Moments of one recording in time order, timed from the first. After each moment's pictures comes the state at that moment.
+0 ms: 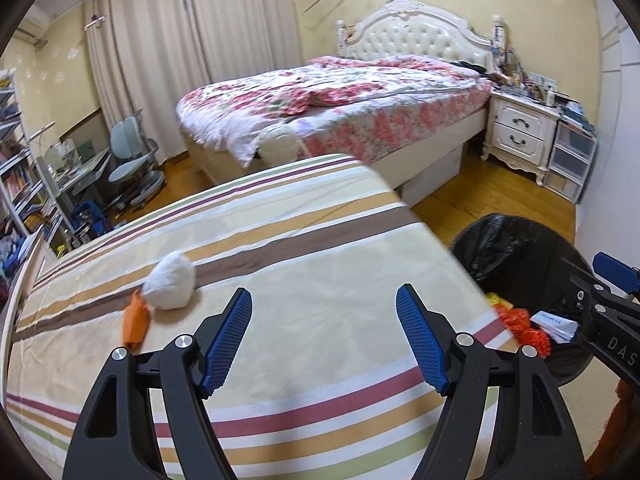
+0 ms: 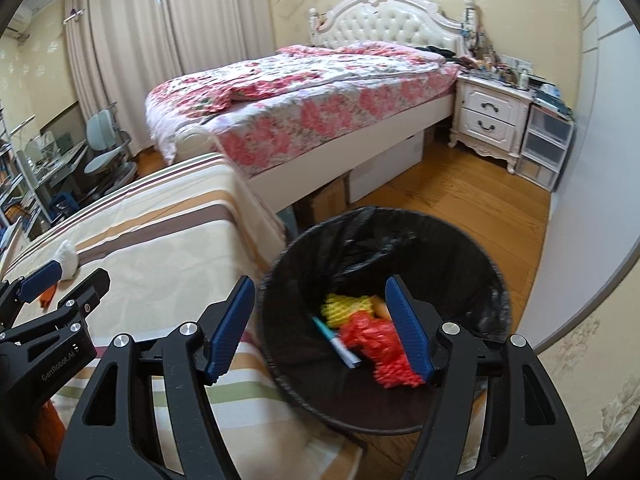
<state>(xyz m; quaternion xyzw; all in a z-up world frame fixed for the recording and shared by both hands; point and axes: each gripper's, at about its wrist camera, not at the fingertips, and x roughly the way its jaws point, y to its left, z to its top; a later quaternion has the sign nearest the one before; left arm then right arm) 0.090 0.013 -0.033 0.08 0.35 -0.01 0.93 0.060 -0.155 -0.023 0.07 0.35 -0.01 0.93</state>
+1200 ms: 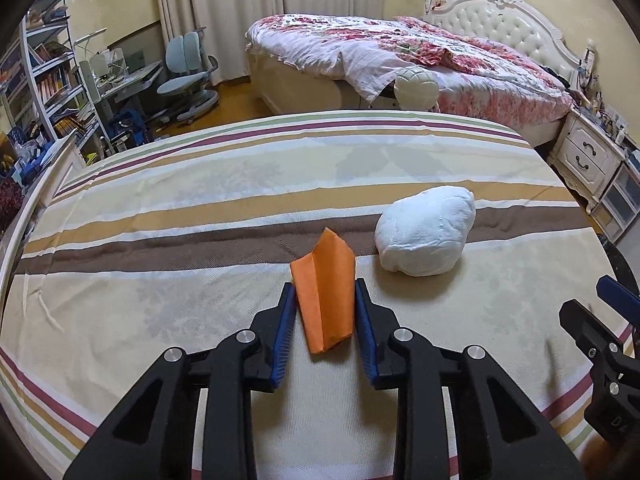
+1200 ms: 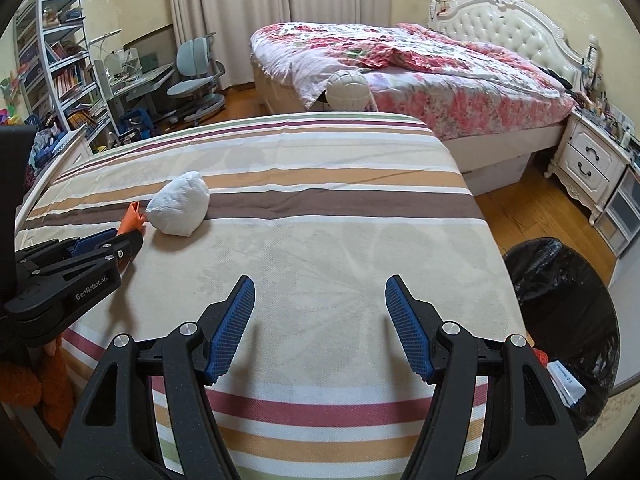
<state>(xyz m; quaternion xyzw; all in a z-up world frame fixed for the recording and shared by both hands) 0.112 0.189 -0.062 -0.01 0.43 0.07 0.90 0.089 0.035 -0.034 -0.03 0.39 0.14 0.91</state>
